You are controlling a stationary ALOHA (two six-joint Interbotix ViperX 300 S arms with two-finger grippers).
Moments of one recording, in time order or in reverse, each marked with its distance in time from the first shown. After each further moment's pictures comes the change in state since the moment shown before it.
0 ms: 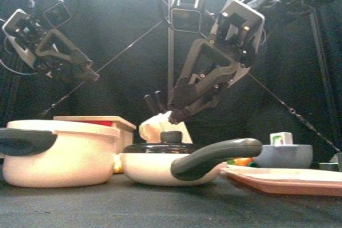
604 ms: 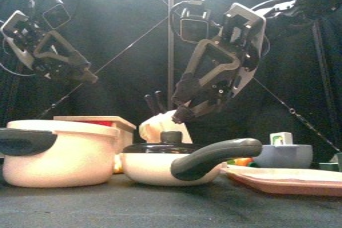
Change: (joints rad) left arm -0.002 0.003 0.009 -0.005 0.000 0.002; right arm -0.075 -0.026 0.078 0.061 -0.189 -0.009
